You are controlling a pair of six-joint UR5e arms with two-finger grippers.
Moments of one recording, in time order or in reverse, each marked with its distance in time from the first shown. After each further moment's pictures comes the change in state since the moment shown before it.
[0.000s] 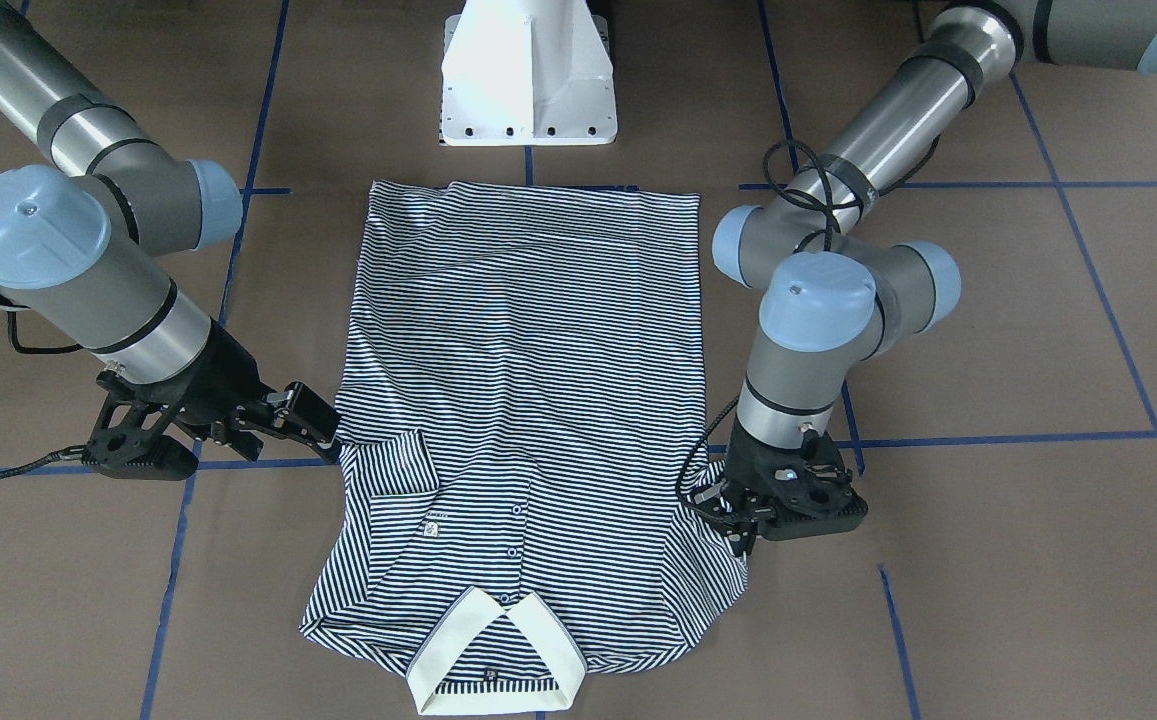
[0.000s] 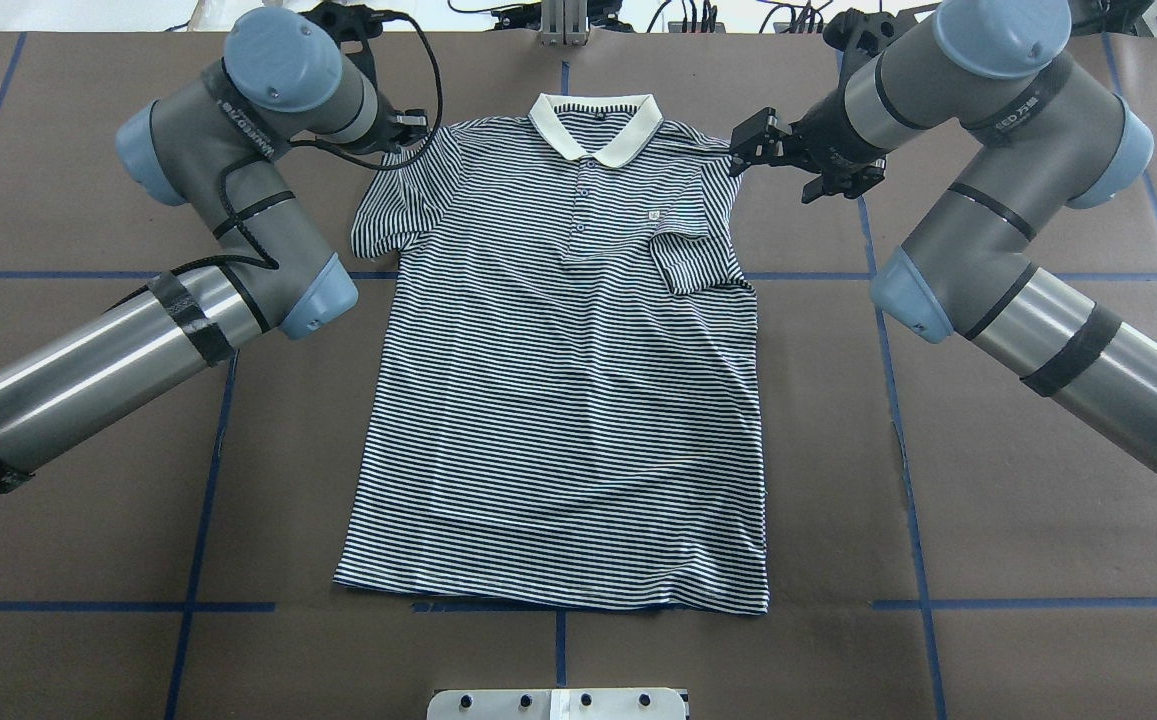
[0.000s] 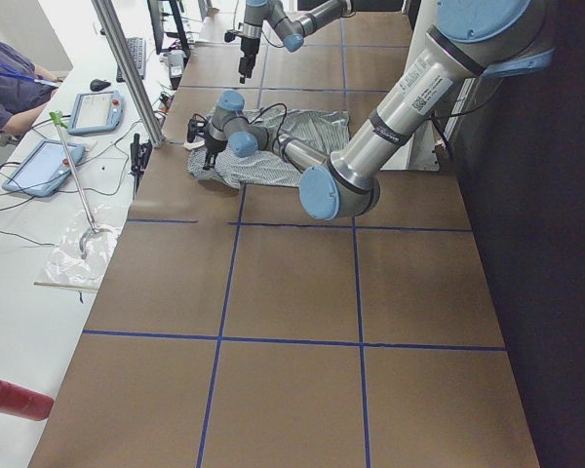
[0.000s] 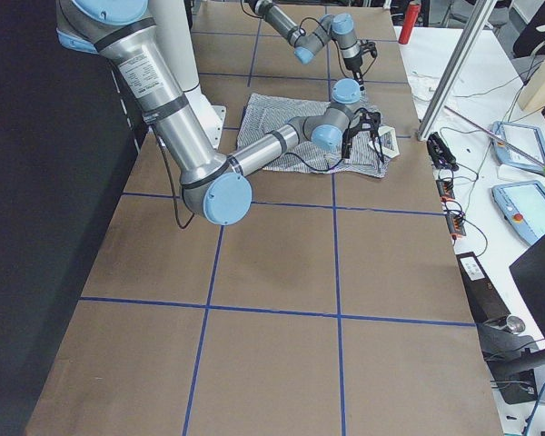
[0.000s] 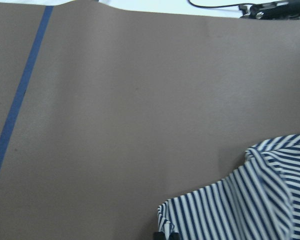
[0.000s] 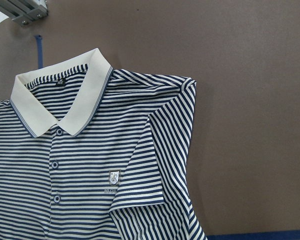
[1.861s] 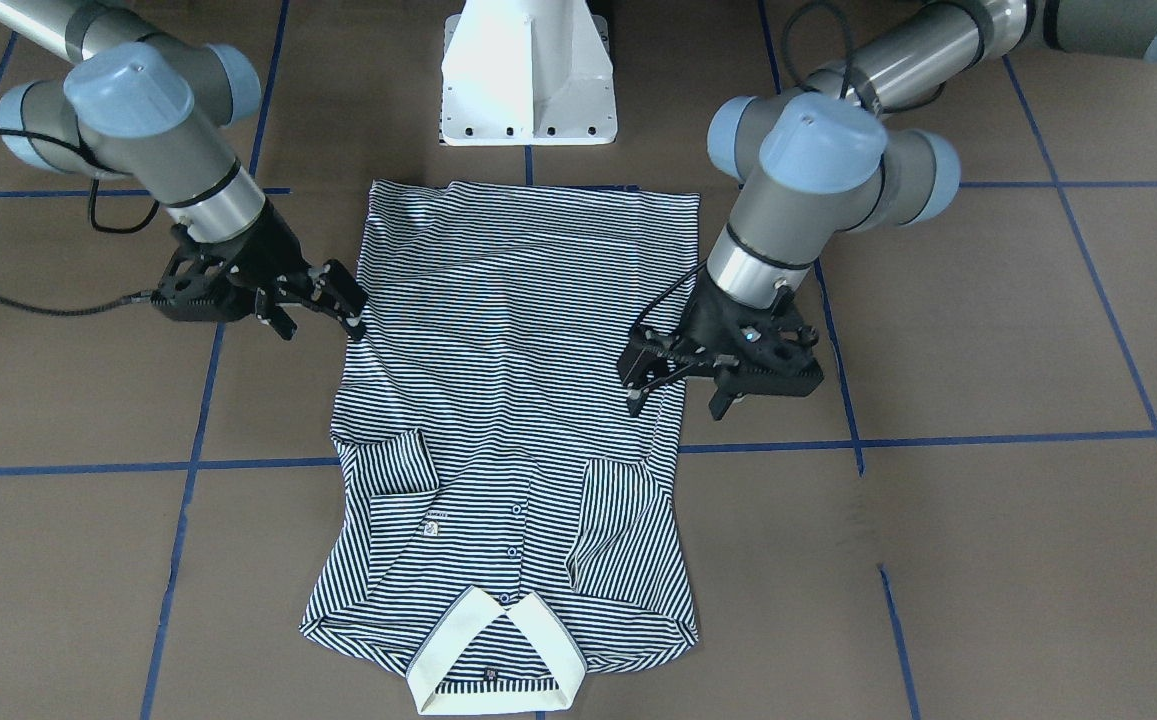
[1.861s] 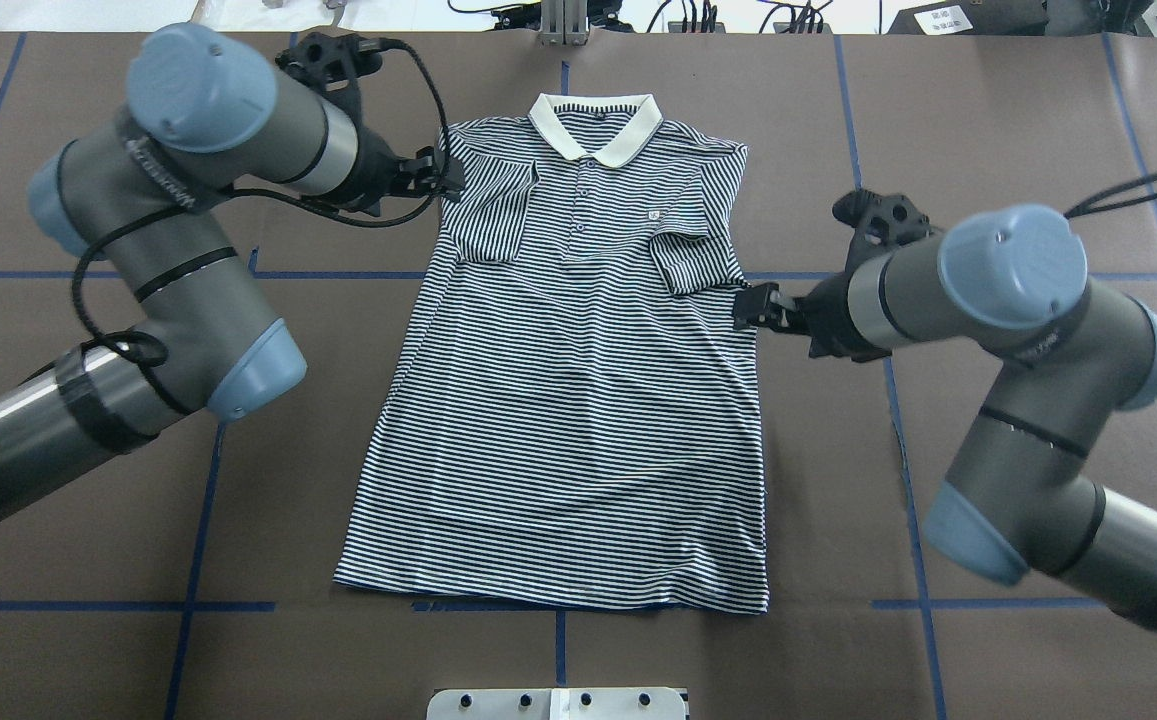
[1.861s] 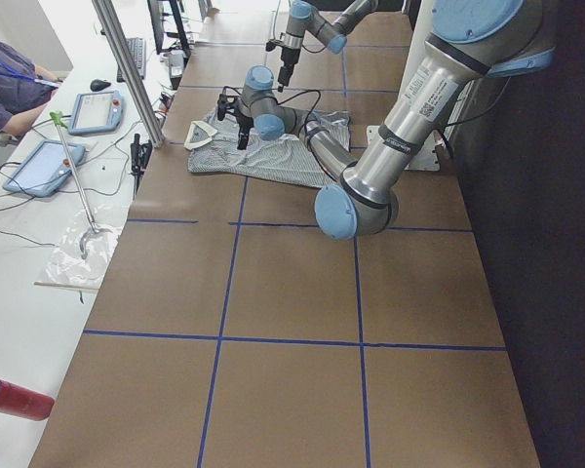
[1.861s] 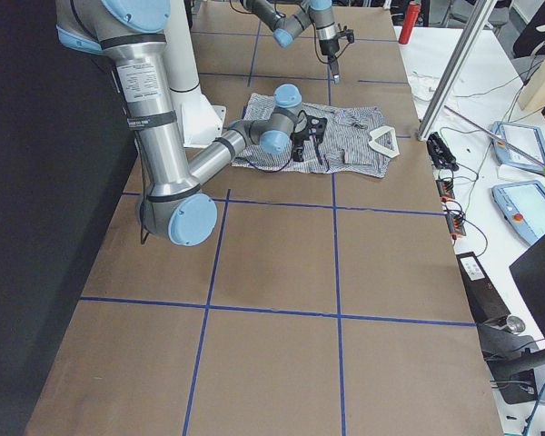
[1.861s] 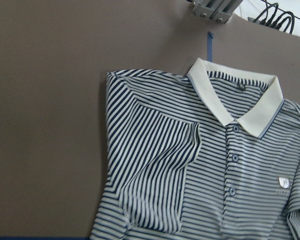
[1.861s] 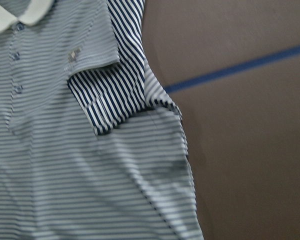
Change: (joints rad) left arm 0.033 0.239 -0.439 0.040 -0.162 0.024; right arm -0.309 -0.328 0.443 -0.105 -0.286 0.225
